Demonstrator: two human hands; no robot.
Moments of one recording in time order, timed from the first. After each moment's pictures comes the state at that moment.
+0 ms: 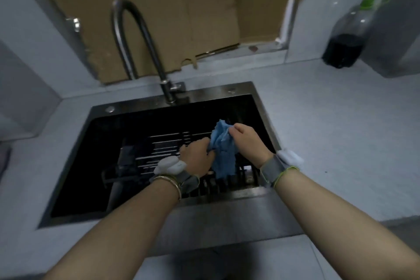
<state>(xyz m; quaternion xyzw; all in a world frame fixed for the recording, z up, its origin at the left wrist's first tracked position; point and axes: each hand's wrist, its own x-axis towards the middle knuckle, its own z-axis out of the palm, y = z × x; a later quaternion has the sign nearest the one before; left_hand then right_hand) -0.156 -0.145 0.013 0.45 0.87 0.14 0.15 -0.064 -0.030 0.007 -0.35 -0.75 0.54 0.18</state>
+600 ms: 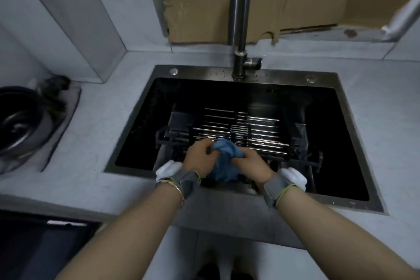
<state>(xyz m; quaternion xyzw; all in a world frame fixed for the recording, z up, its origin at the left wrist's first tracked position) -0.249 -0.279 -0.024 0.24 0.88 0.33 0.24 -0.163 -0.159 -0.053 -0.29 -0.72 0.63 -0.02</state>
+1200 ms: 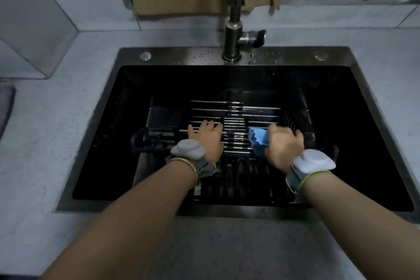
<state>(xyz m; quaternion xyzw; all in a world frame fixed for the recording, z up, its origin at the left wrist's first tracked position) -0.321 -0.202 -0.110 0.42 0.89 -0.02 0.18 -0.197 -0.079 -0.100 -0.40 -0.90 0.08 -0.14</state>
